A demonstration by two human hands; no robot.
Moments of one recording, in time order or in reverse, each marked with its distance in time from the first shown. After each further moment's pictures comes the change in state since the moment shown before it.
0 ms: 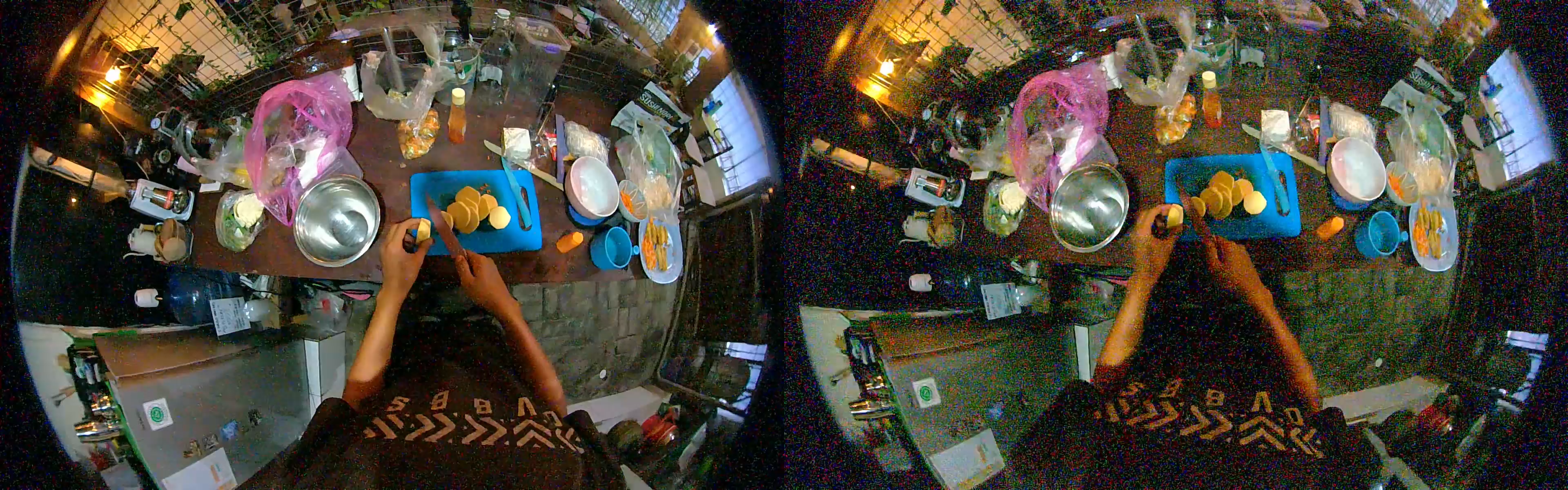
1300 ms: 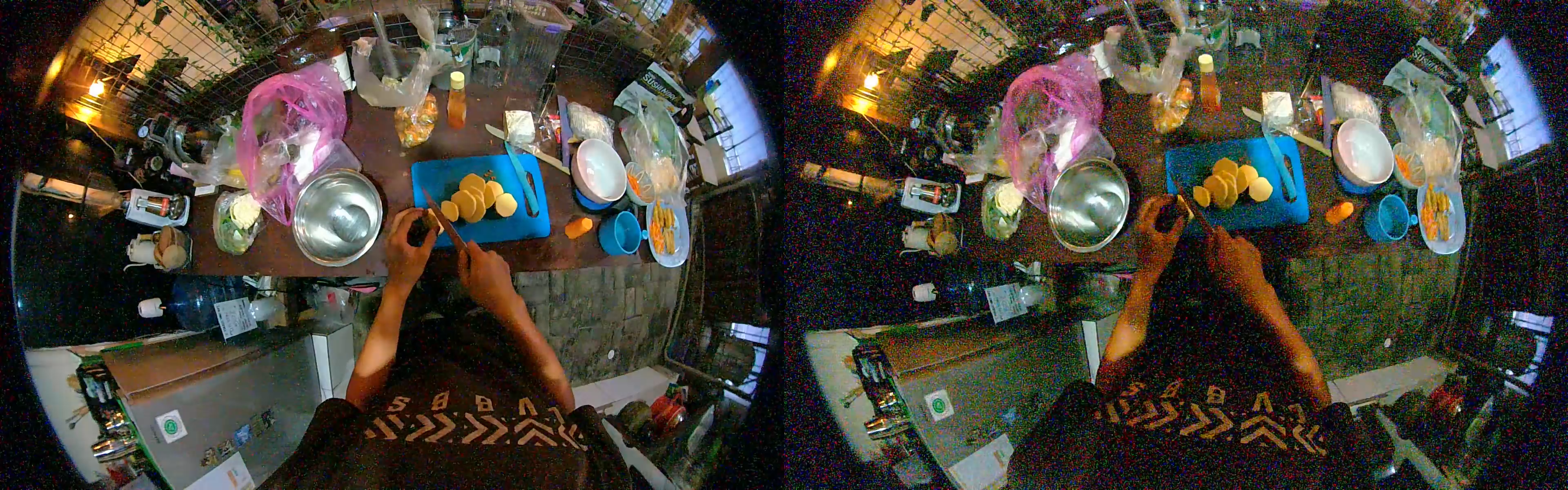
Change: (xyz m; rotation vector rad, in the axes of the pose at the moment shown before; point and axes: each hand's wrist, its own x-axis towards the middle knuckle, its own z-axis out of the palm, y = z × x) left_hand -0.001 -0.023 0.008 -0.060 -0.015 0.006; right_hand -0.007 -0.030 0.011 -0.421 0.112 0.046
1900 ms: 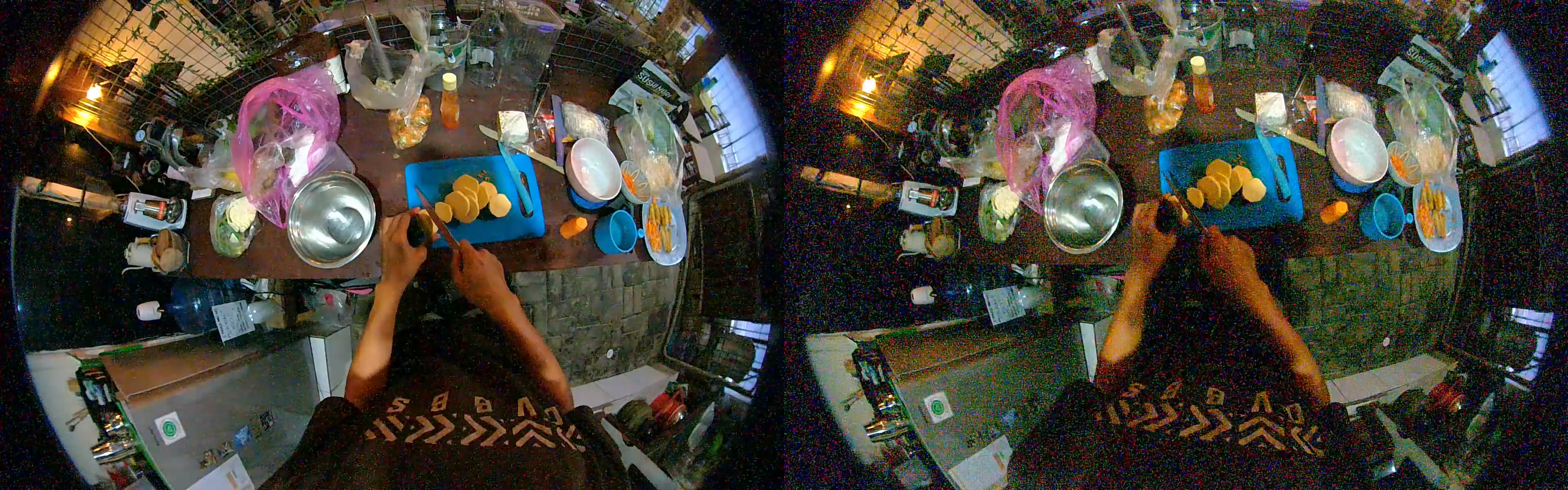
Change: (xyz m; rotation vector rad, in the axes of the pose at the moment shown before) left_hand 0.001 -0.008 -0.001 0.241 -0.128 0.024; right_hand 0.002 0.002 0.000 0.030 -0.011 -0.024
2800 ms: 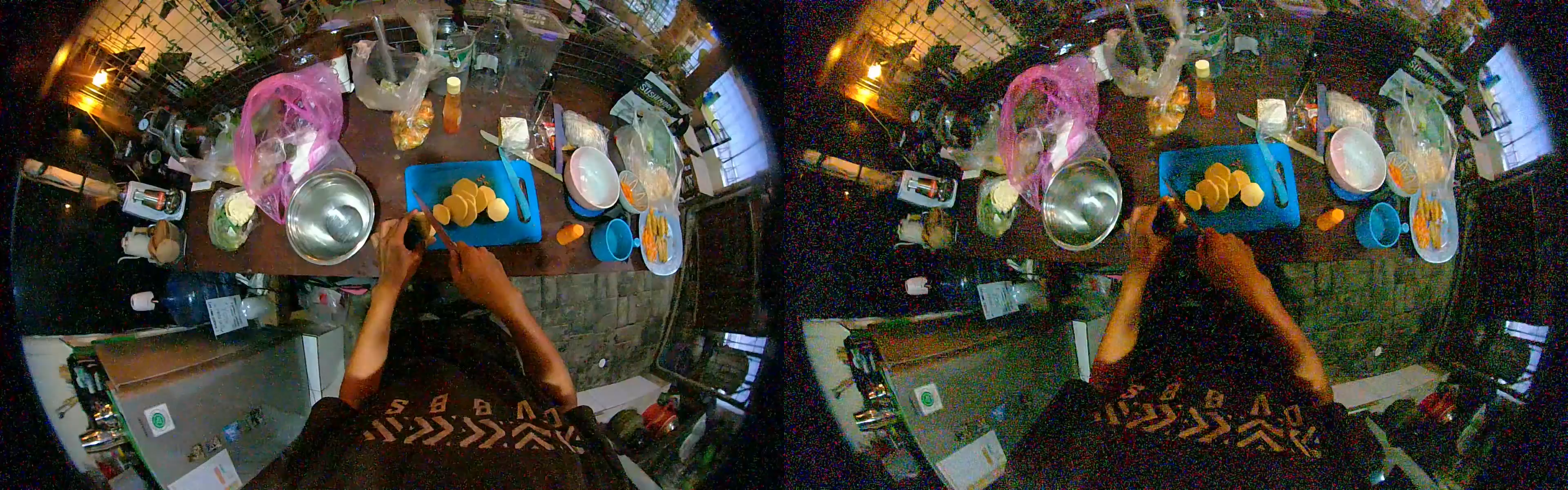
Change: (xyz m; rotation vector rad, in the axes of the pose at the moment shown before) left_hand -0.007 -0.012 0.010 0.045 0.036 0.025; right_hand 0.010 -0.012 -0.032 0.022 -0.150 0.001
